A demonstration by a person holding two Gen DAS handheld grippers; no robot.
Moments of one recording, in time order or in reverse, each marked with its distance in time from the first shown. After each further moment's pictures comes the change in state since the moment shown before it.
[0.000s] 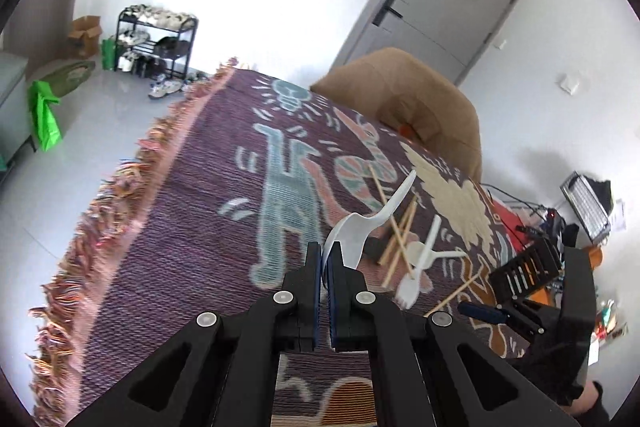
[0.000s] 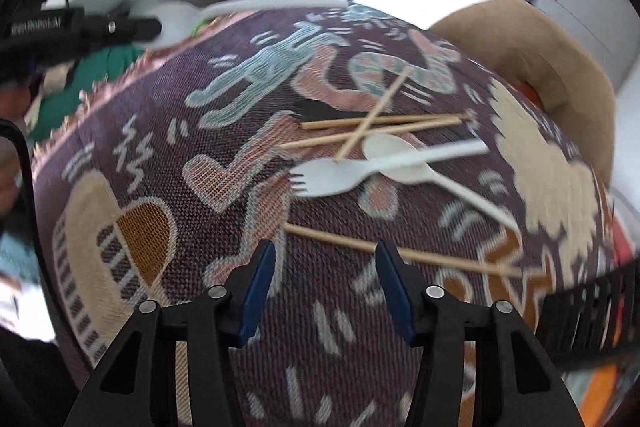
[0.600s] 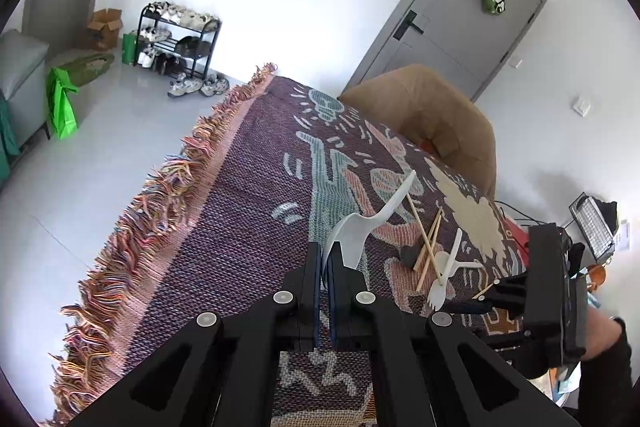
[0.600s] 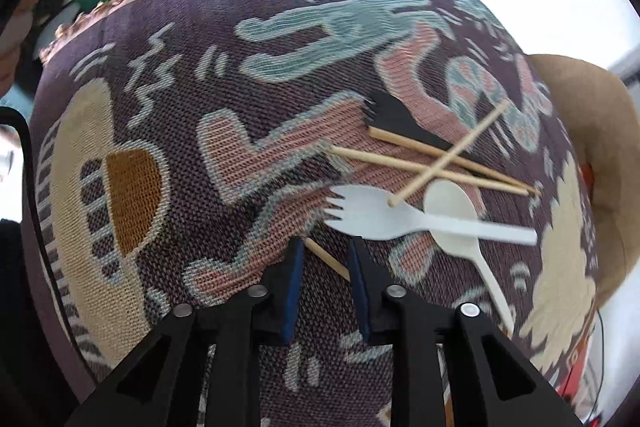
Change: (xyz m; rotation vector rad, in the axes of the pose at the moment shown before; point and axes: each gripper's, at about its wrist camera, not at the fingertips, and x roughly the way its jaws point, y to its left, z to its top) left arm -0.017 0.039 0.000 -0.054 -0.034 0.025; right arm 0.039 0.021 0.035 -0.399 0.222 0.107
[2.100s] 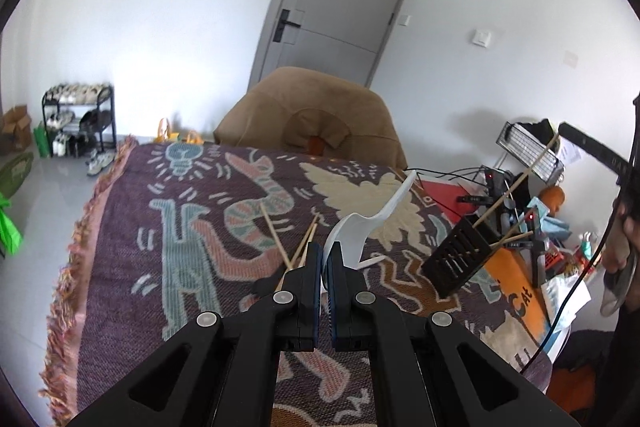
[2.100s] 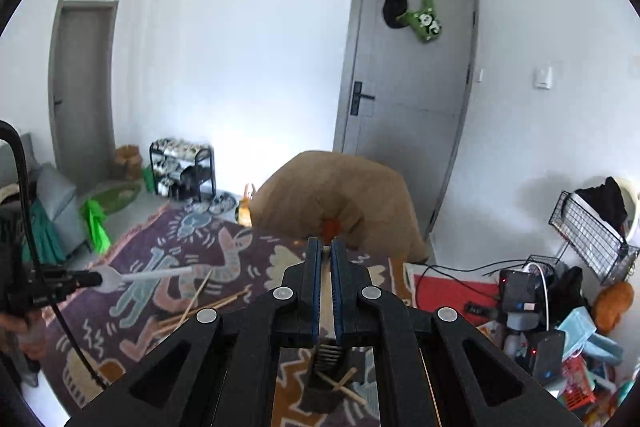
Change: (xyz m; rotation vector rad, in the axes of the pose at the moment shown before) left arm -0.009 -0.156 0.008 0.381 -0.017 -0.201; right arm -0.294 -0.086 -0.192 0.806 -0.729 -0.595
